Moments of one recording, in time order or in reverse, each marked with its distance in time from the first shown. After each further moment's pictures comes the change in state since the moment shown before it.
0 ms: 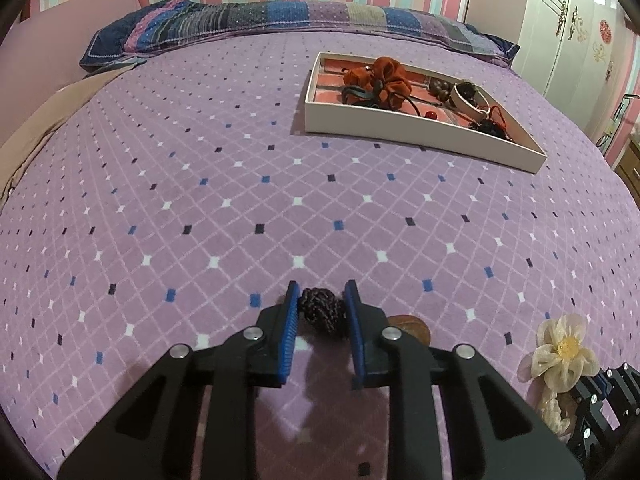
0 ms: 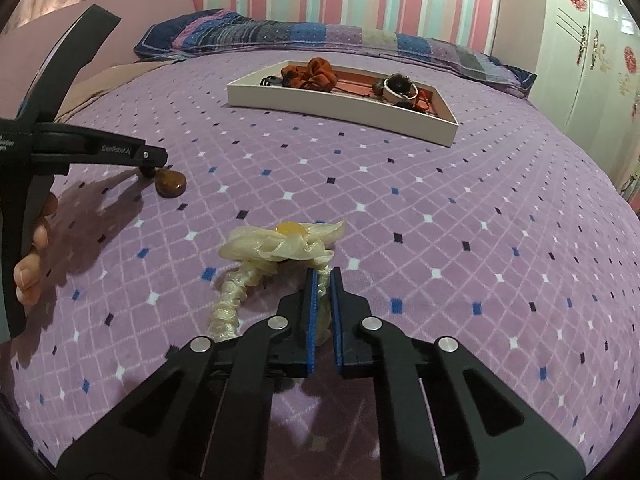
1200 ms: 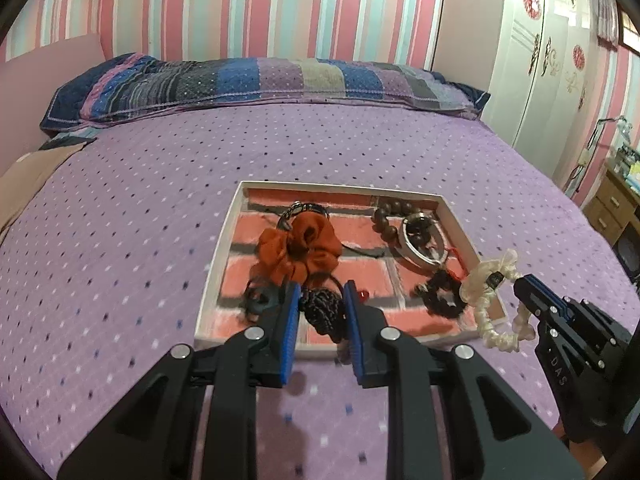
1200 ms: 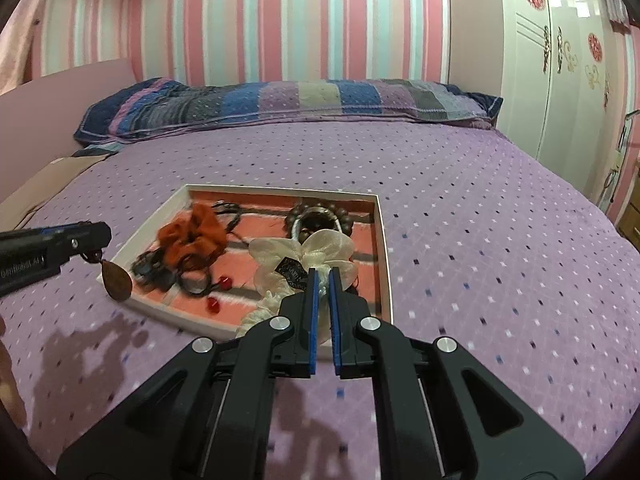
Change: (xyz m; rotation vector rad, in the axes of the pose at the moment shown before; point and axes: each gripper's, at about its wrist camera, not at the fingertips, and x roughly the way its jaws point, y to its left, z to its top) left arm 0.032 -0.076 0.182 0.046 -0.166 -0.092; right arm 0.105 -0.119 0.198 0.143 -0.147 -0.097
